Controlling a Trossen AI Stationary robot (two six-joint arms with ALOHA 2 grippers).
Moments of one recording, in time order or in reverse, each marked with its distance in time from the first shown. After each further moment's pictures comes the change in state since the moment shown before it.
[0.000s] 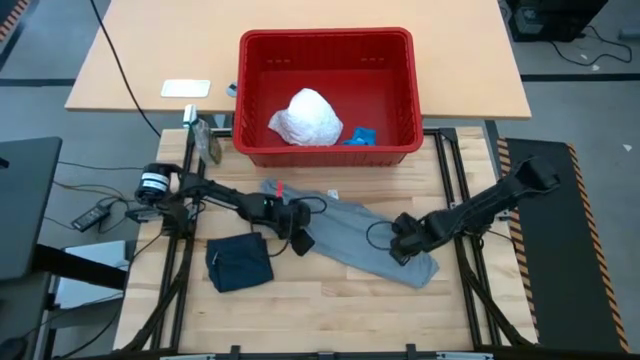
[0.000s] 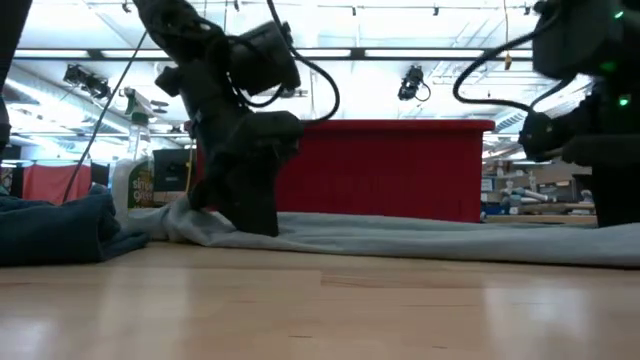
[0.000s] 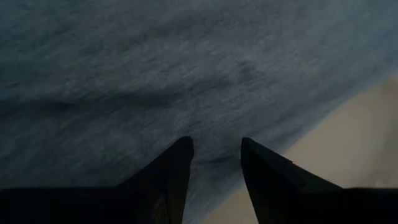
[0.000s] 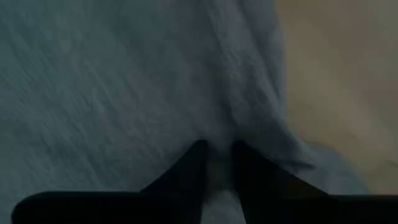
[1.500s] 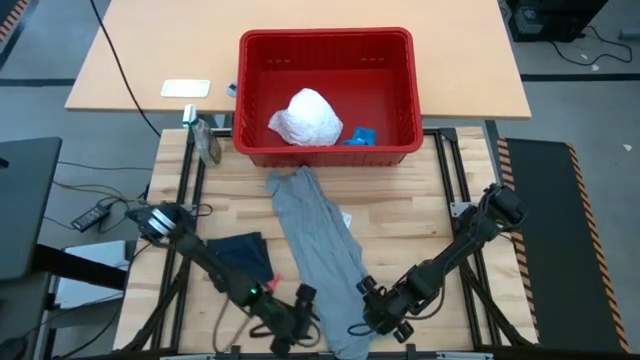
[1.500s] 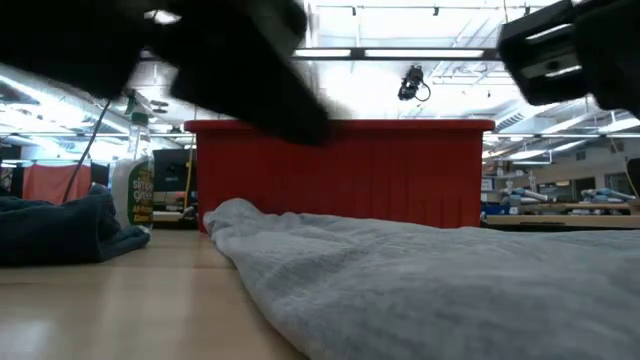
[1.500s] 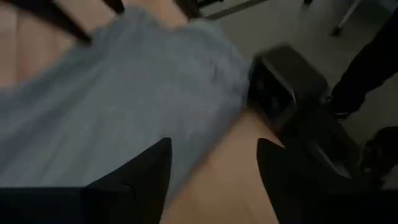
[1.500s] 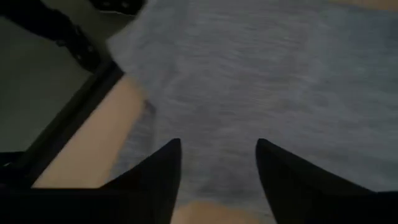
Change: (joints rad) left arm -0.650 0.224 0.255 0.405 -0.247 0.651; right arm 0.319 0.412 0.523 0.347 -0.096 -1.198
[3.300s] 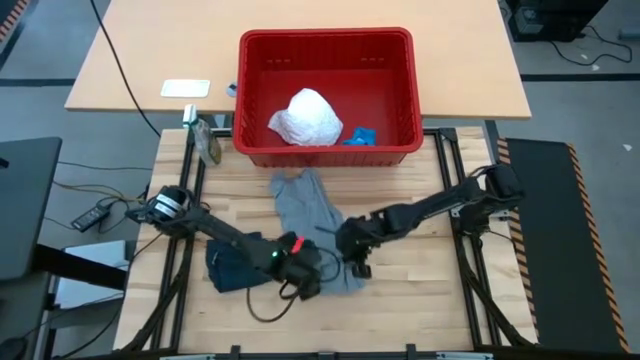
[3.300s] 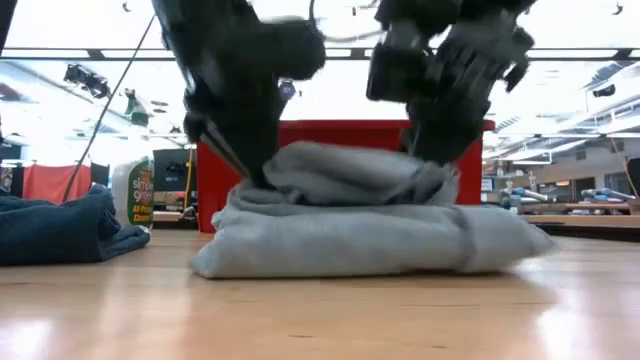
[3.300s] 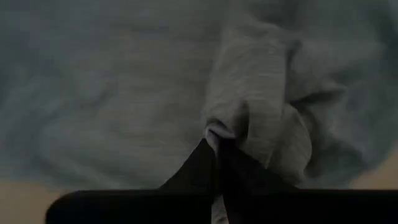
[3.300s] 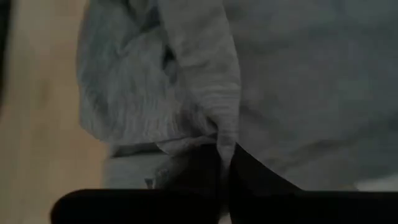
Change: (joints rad) left arm 0.266 -0.076 0.145 -0.776 -0.173 -0.770; right arm -0.520 -0.093 -0.131 0.091 -0.164 0.249
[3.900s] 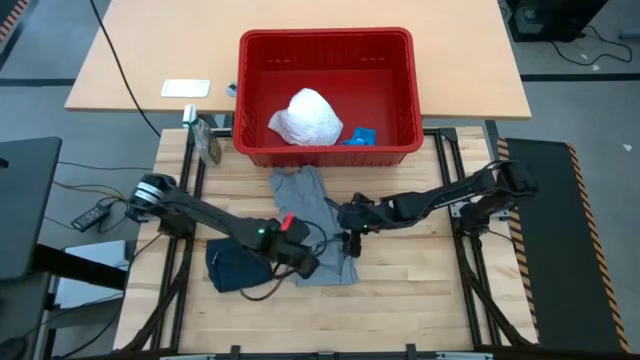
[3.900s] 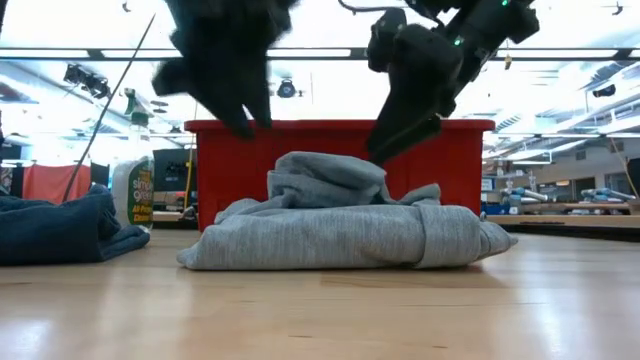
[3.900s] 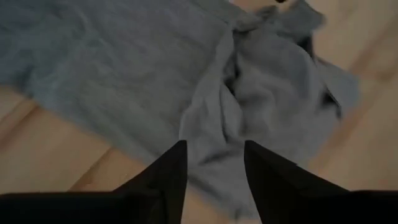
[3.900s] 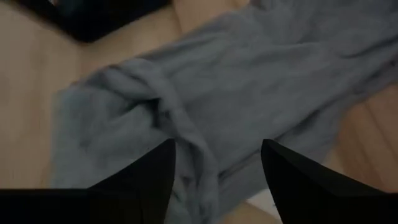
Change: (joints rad) left arm 0.041 -0.187 -0.008 -0.153 0.034 -0.256; right arm -0.044 -0.129 -0.042 0.075 0.310 0.056
